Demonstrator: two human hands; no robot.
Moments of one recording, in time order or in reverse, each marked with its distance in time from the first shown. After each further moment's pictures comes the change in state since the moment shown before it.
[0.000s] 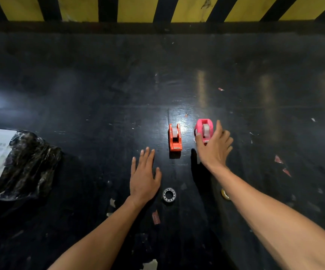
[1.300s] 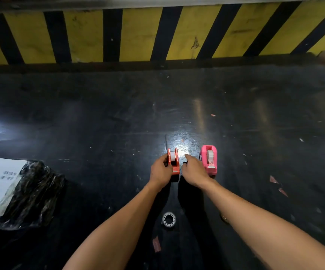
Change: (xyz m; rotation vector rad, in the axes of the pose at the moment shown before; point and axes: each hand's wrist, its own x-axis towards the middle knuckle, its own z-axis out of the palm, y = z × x) left_hand 0.089 0.075 -0.025 -0.636 -0.140 -0.291; right_hand 0.001 -0.033 0.004 -0.051 -0.526 -0.113
